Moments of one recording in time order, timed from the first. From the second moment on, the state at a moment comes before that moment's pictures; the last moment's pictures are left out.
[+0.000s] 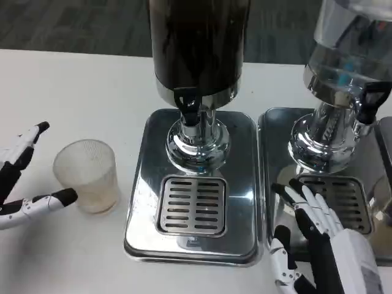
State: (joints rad) left arm -0.29 0.78 -0.14 1.13 0.53 -0.96 0.32; right arm 0.63 -0.12 0.32 -0.32 -0.78 -0.21 -0.40
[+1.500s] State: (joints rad) left arm -0.43 0.74 -0.37 1.22 0.64 -0.84 0.49; right arm 0.63 -0.13 0.32 -0.32 -0.78 -0.21 -0.41
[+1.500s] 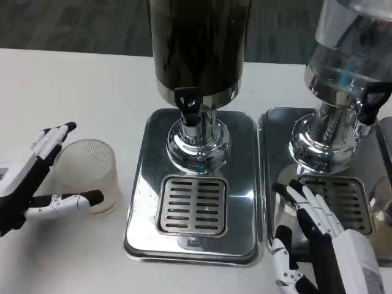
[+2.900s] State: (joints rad) left arm -0.43 0.66 -0.33 1.21 0.56 -0.88 0.45; right arm 0.70 -0.17 0.24 -0.39 -0.72 -0.22 -0.37
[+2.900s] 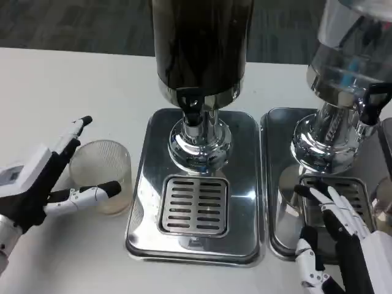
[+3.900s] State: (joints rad) left arm -0.43 0.67 -0.36 1.23 0.60 -0.84 0.46; right arm 0.69 -0.17 0.24 -0.39 -0.70 -0.22 -0.34
